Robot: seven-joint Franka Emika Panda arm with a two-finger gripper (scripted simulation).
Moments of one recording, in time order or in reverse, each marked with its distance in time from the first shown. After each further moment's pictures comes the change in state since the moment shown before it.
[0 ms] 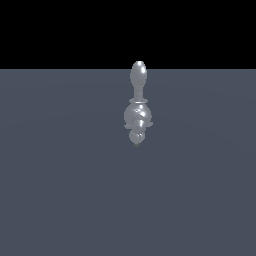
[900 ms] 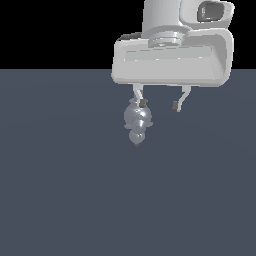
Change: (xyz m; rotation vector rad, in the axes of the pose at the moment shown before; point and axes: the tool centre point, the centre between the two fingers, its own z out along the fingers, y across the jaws) arm 0.107 0.043 0.244 0.002 -0.189 0.373
